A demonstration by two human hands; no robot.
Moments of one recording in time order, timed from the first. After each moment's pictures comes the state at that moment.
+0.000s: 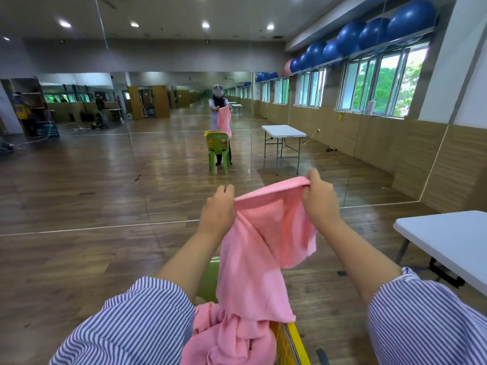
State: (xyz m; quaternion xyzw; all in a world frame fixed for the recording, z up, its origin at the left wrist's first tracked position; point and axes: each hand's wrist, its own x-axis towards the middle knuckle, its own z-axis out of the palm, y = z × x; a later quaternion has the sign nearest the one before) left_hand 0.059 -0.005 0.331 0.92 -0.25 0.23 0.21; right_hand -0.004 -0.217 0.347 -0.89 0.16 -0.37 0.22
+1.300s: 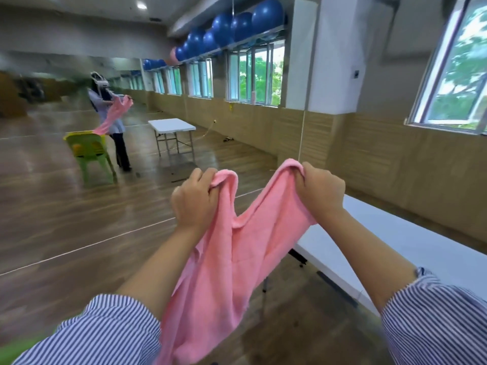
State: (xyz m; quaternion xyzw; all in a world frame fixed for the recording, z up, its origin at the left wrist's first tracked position) left_hand 0.000 -0.460 0.334 0.77 -0.38 0.37 0.36; right_hand -0.153 -0.646 0.358 -0.85 0.35 -0.39 -0.03
